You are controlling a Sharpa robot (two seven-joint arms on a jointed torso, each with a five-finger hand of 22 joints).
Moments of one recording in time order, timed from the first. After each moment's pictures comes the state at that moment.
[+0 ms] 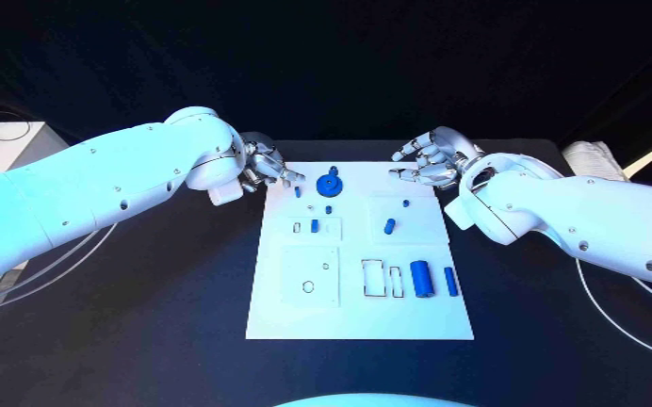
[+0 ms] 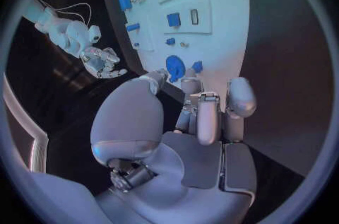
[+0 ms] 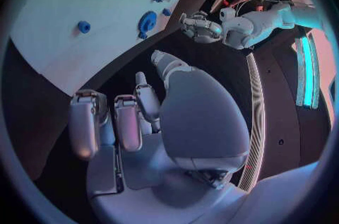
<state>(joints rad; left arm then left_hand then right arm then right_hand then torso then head) 1.36 -0.64 -0.02 1.23 -0.90 0.16 -0.50 1.11 -0.15 0.34 0.29 0.21 0.82 0.10 0.60 0.66 1.21 0.02 1.11 0.83 1.47 -0.05 1.49 1.31 0.10 1.22 0.06 1.37 1.10 1.32 -0.84 -0.14 1.54 -0.86 -0.52 -0.18 1.38 -0.23 0.33 0.22 0.26 0.90 0.16 0.20 0.29 1.35 0.07 1.26 1.31 1.46 -0.01 1.49 1.31 0.03 1.47 0.10 1.42 1.31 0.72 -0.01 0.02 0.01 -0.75</state>
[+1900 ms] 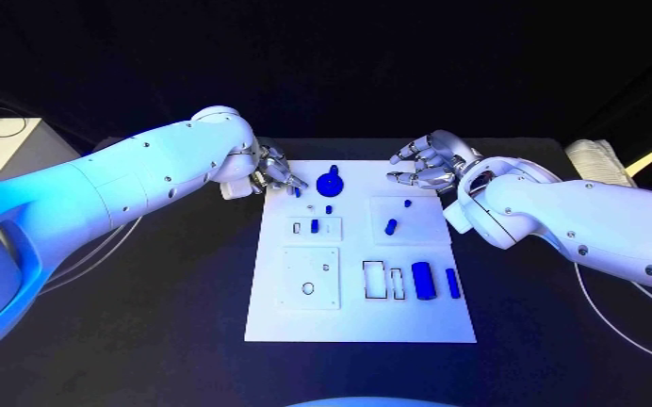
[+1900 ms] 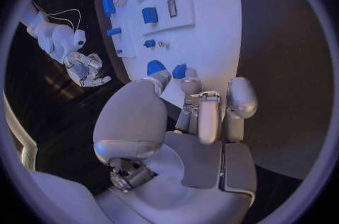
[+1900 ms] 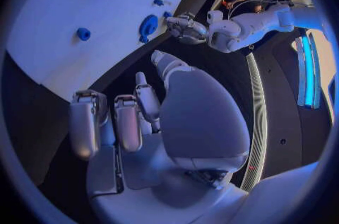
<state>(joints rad) 1.36 -0.47 -0.05 0.97 -0.94 0.33 -0.46 1.15 -0.12 0.33 0.28 0.21 0.86 0.09 0.60 0.65 1.21 0.02 1.11 0.84 1.46 -0.04 1.49 1.31 0.10 1.23 0.08 1.37 1.11 1.32 -0.84 -0.14 1.55 -0.86 -0.52 -0.17 1.38 -0.23 0.33 0.22 0.26 0.90 0.16 0.20 0.29 1.35 0.07 1.26 1.31 1.46 -0.01 1.49 1.31 0.03 1.47 0.10 1.42 1.31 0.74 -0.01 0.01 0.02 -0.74</state>
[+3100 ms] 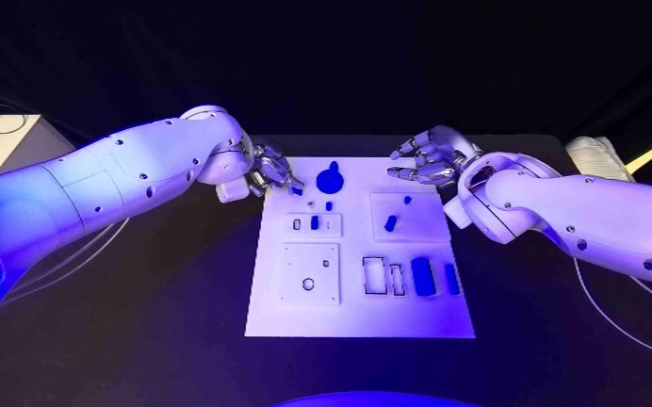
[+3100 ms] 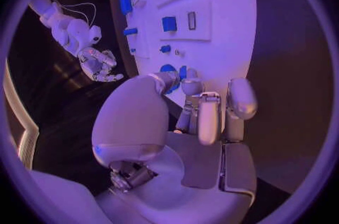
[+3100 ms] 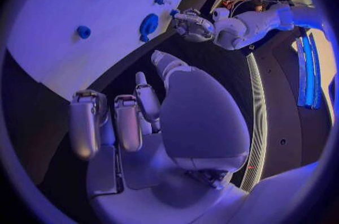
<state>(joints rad) 1.36 -0.56 -0.05 1.10 -0.82 0.29 -0.46 1.23 -0.11 0.63 0.26 0.20 0.85 0.07 0.70 0.69 1.23 -0.01 1.12 0.85 1.47 -0.06 1.50 1.31 0.10 1.24 0.06 1.37 1.14 1.31 -0.83 -0.14 1.54 -0.86 -0.52 -0.17 1.38 -0.23 0.33 0.22 0.26 0.90 0.16 0.20 0.29 1.35 0.07 1.26 1.31 1.46 -0.01 1.49 1.31 0.03 1.47 0.10 1.42 1.31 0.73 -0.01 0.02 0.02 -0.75</state>
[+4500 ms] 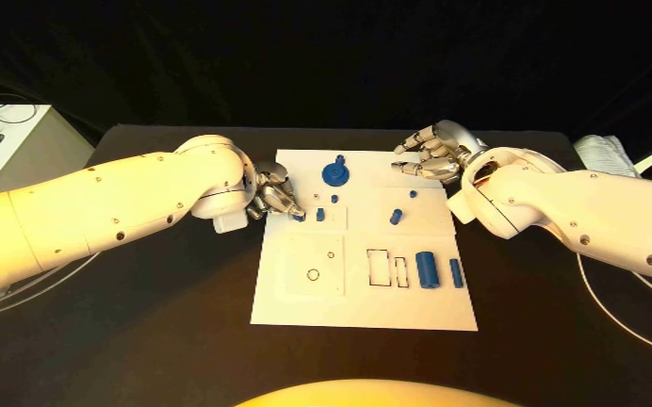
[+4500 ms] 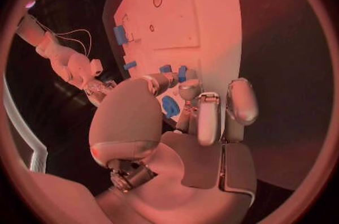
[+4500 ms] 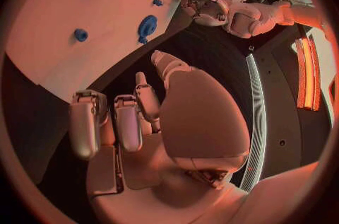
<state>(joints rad) 1.30 -0.72 -0.08 1.43 -0.96 0.17 -0.53 1.14 -0.15 0.74 0.19 0.23 0.85 0.07 0.71 0.80 1.28 -0.02 1.15 0.89 1.47 -0.07 1.51 1.31 0.10 1.27 0.05 1.39 1.18 1.30 -0.83 -0.14 1.53 -0.86 -0.52 -0.17 1.38 -0.23 0.33 0.22 0.26 0.90 0.16 0.20 0.29 1.35 0.07 1.26 1.31 1.46 -0.01 1.49 1.31 0.03 1.47 0.10 1.42 1.31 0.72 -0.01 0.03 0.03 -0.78</state>
